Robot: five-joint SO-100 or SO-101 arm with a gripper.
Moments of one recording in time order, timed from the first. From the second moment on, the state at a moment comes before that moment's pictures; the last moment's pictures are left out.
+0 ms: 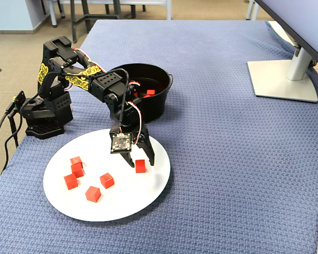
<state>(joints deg) 32.3 63.0 78.3 57.0 -37.1</state>
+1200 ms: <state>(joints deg) -2.7 112.1 88.8 72.3 -6.5</state>
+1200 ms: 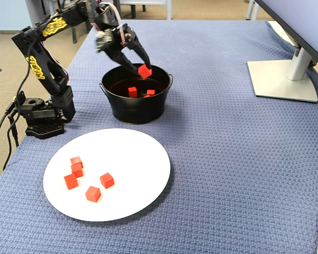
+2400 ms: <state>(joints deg) 43.5 86.0 90.9 64.0 -63.5</state>
